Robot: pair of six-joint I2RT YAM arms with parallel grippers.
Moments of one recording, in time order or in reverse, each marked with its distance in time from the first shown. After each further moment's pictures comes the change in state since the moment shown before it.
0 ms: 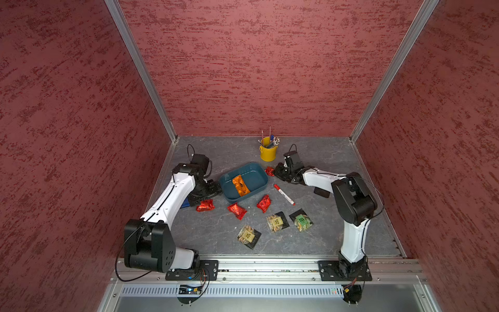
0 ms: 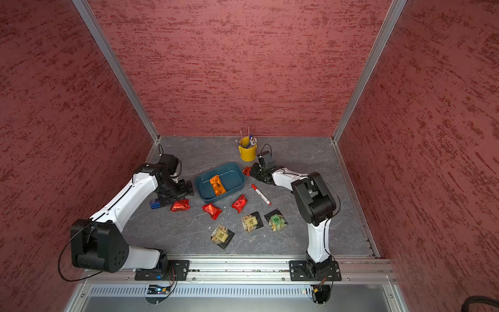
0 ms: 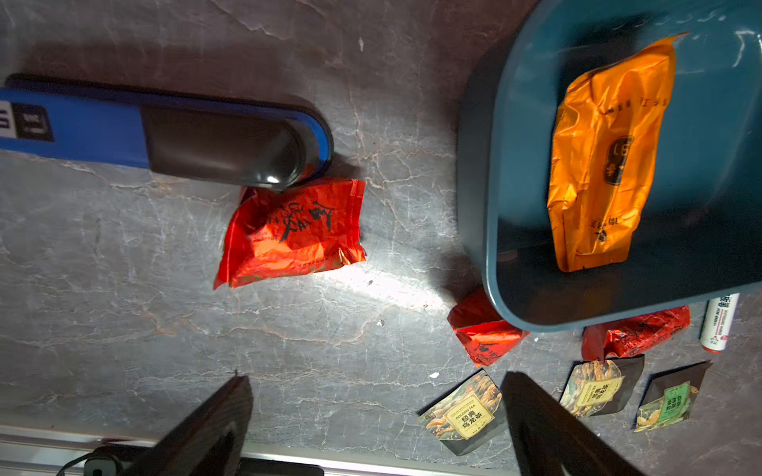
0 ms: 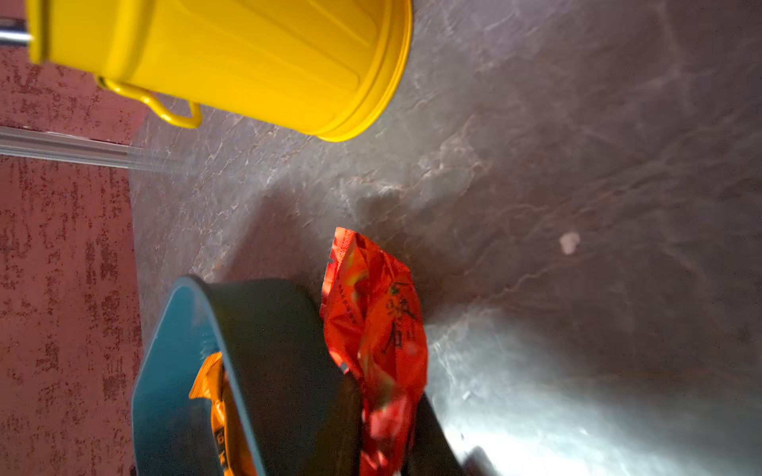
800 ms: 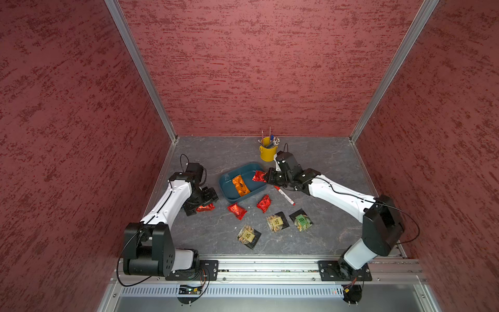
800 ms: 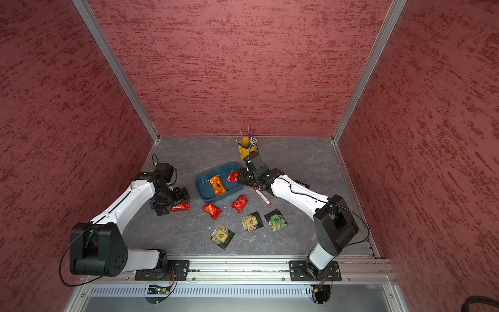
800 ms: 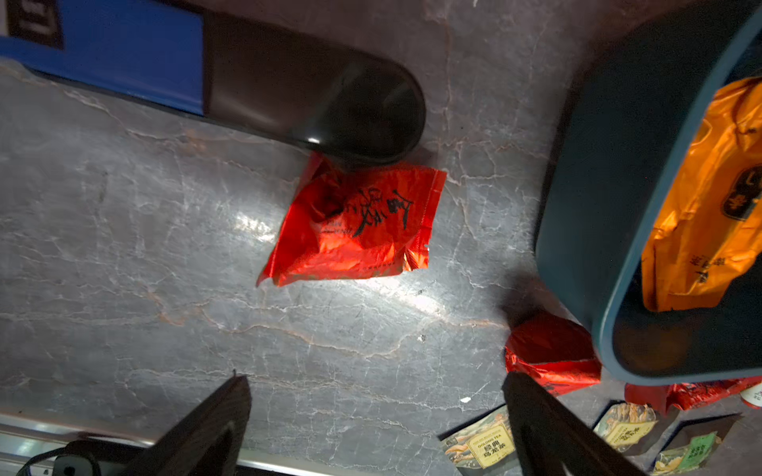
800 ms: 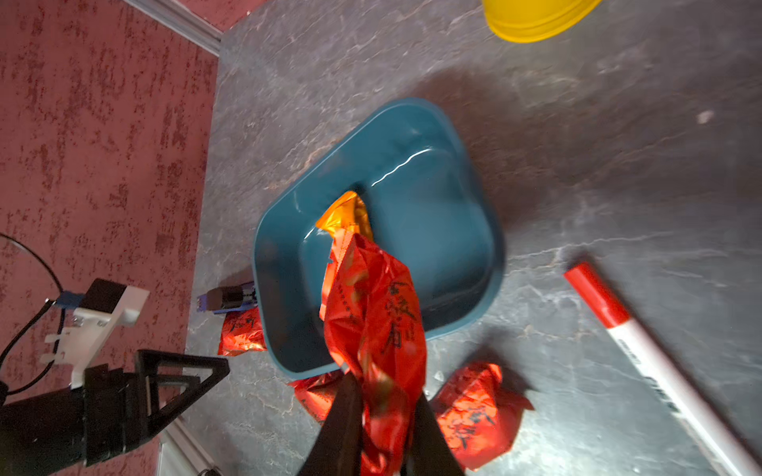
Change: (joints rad) left arm 0.083 -0.029 -0.164 0.095 -0.011 -0.048; right arm 0.252 -0.280 0.043 -0.284 0.071 -0.087
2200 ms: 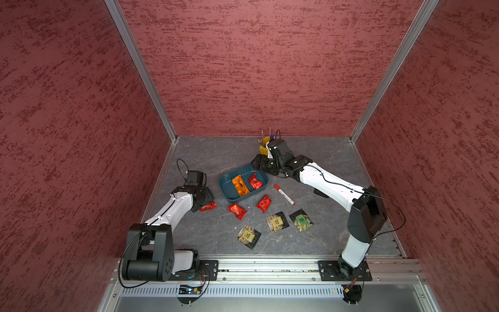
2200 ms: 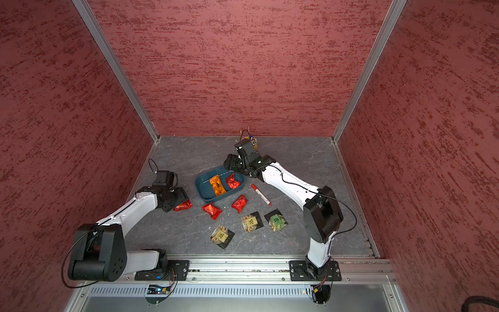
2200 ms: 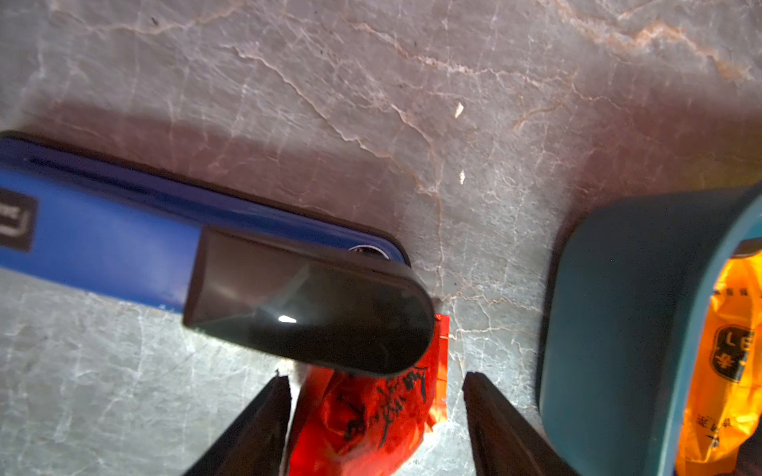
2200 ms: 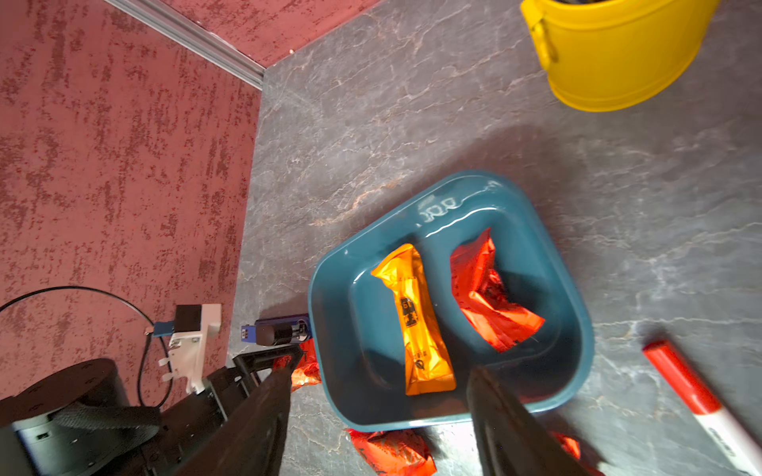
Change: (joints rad) left arm 0.008 -0.037 -0.242 0.488 -0.094 -0.054; right arm -0.016 0.142 0.278 -0.101 -0.004 0.013
